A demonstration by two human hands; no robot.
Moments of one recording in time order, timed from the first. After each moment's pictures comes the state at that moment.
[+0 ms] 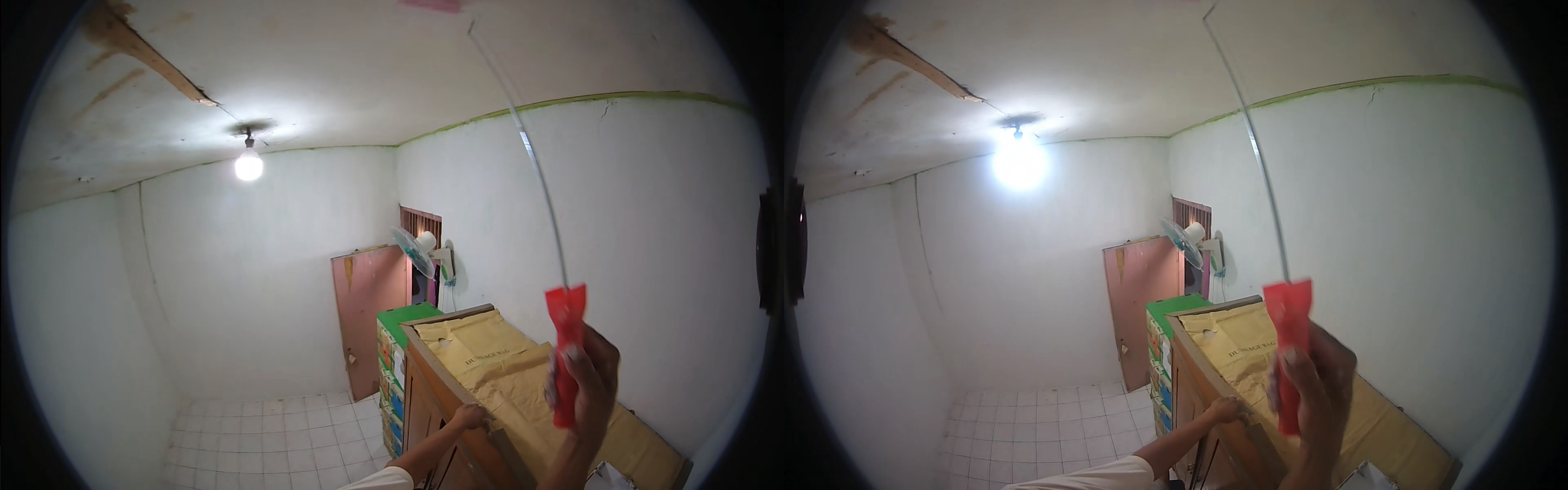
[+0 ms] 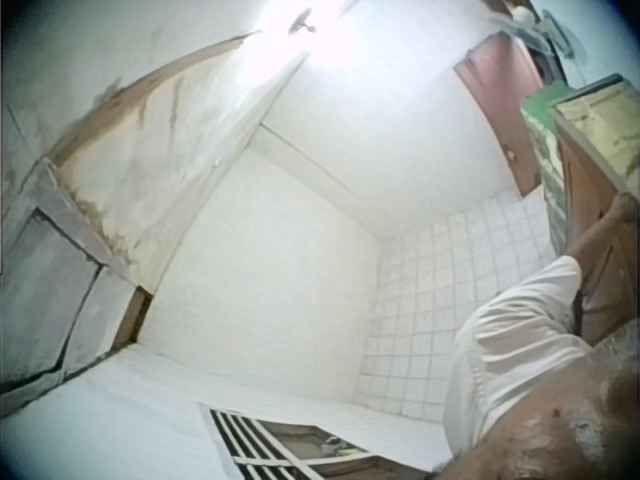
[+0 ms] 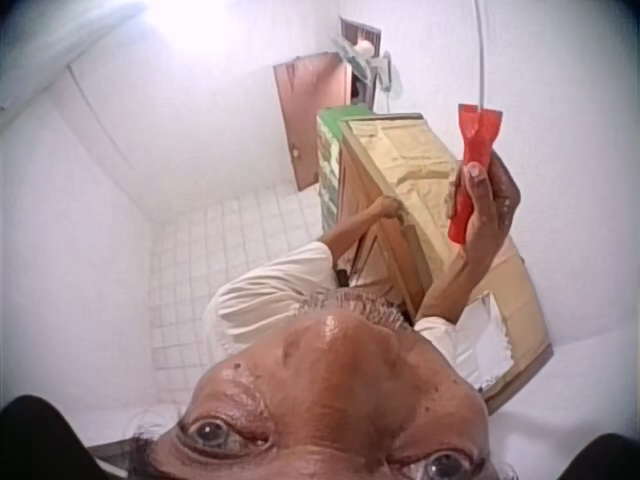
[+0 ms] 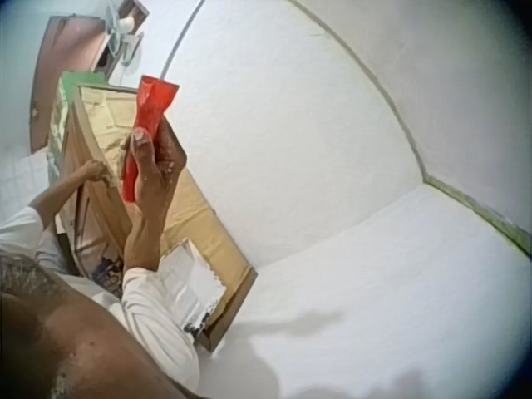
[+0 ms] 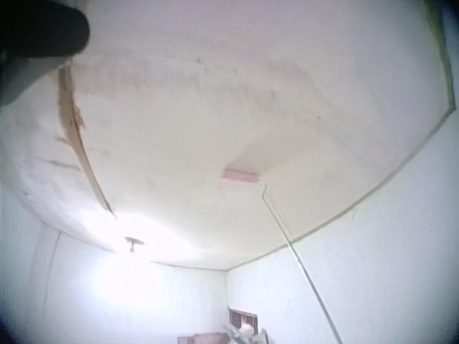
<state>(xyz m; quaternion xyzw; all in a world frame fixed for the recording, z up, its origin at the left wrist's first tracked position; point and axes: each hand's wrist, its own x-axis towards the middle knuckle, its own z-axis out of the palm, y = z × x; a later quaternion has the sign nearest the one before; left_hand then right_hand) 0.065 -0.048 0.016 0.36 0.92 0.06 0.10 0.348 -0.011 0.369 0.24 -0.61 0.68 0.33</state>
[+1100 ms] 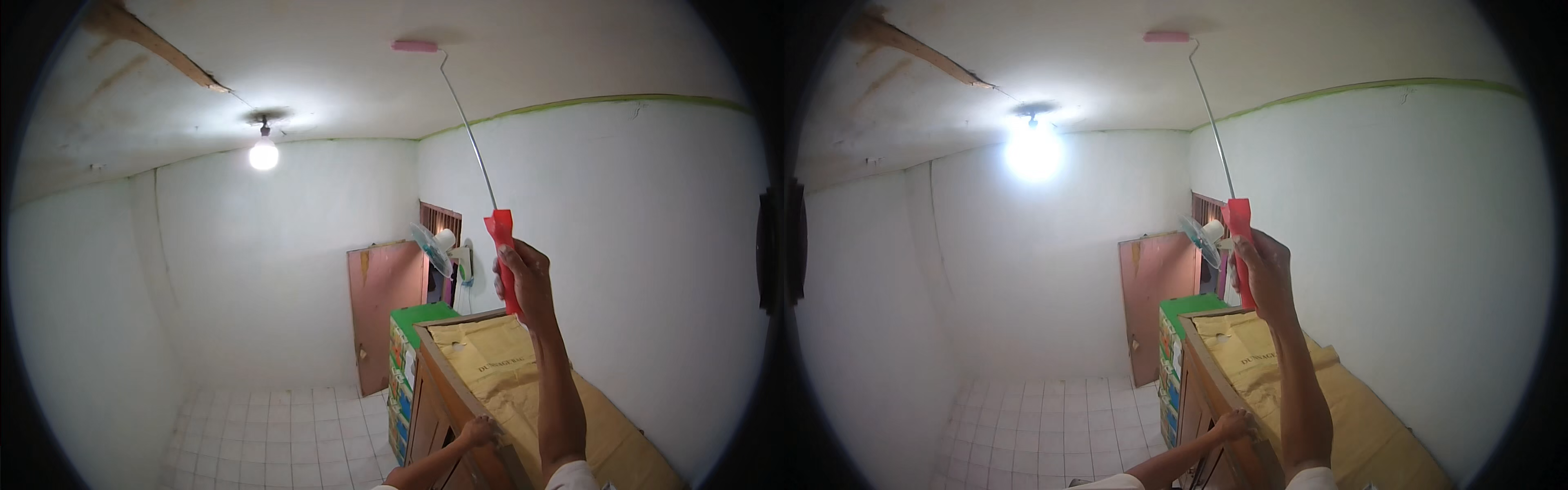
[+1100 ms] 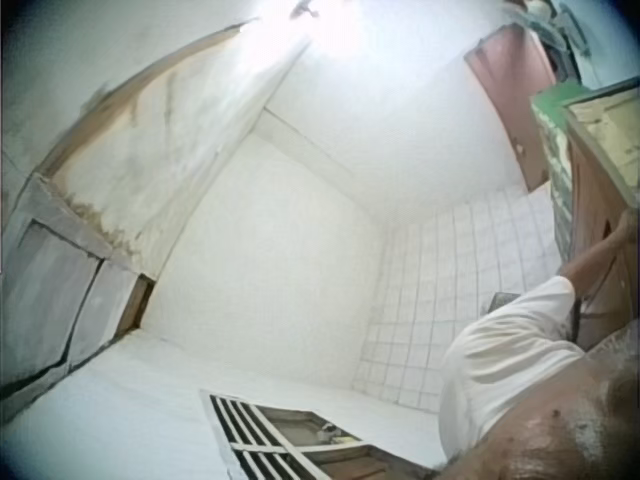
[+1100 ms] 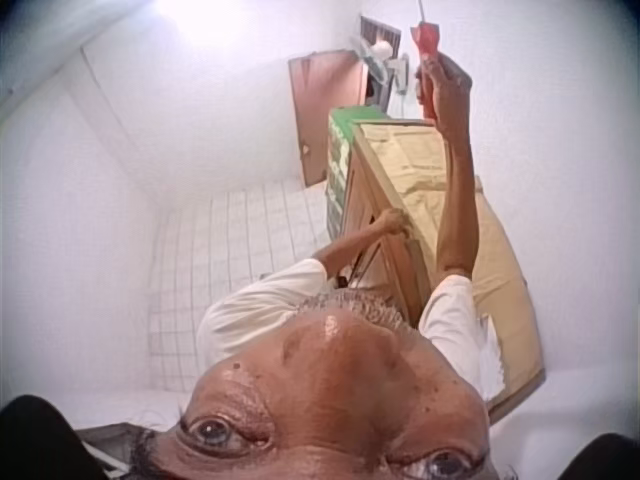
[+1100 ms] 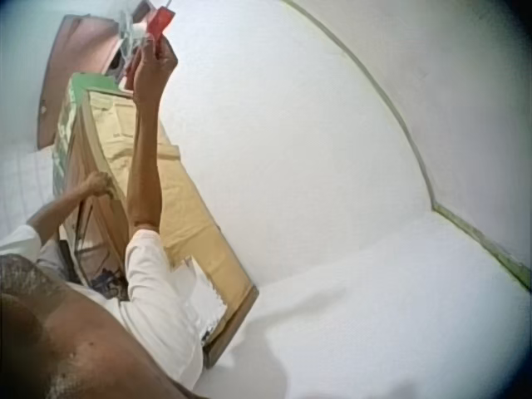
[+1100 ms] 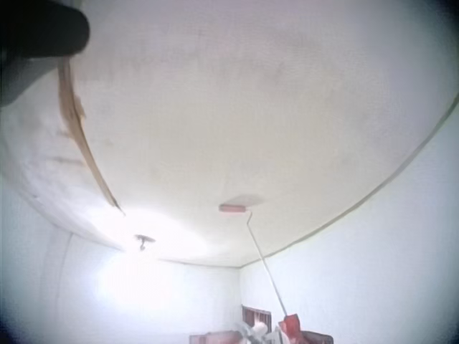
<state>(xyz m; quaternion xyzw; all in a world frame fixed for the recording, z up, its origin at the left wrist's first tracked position) 0.053 -0.044 -0.028 0.35 0.92 0.15 0.05 0.129 -0.030 0.410 0.28 -0.64 0.67 0.26</state>
